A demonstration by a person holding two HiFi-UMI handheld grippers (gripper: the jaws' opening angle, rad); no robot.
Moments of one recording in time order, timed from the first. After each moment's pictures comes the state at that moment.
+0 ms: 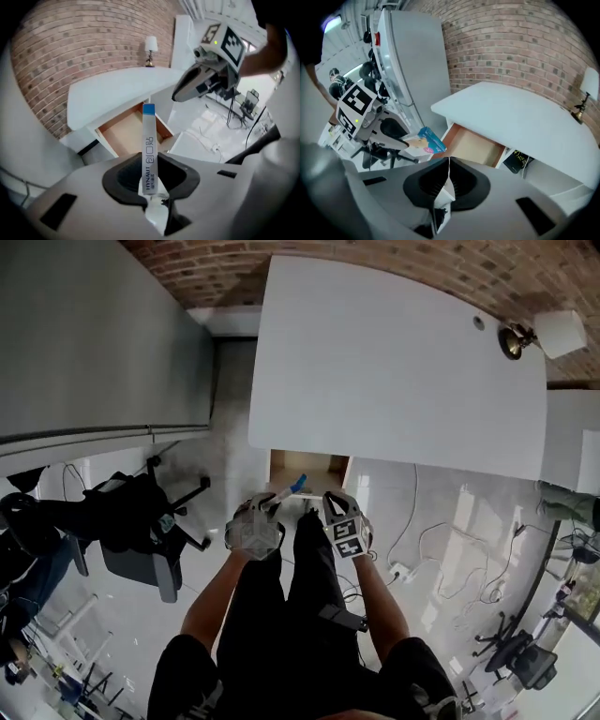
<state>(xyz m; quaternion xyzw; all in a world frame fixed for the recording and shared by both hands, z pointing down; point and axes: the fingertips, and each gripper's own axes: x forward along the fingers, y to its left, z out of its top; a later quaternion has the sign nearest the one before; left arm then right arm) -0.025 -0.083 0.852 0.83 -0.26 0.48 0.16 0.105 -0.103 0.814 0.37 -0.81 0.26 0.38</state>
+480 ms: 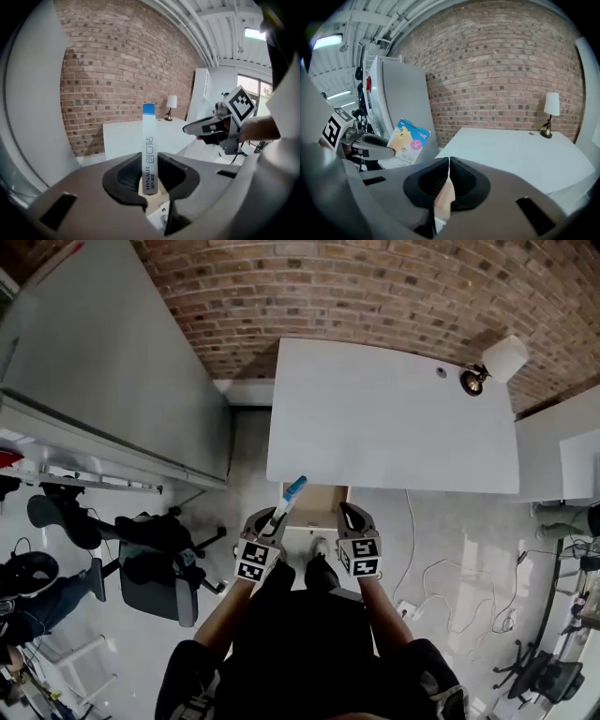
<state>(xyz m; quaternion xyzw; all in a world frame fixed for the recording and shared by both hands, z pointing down) -0.034 -0.120 0.576 0.87 -0.40 0.24 0.16 0.116 -0.133 0.569 0.52 -0.81 0.21 0.19</state>
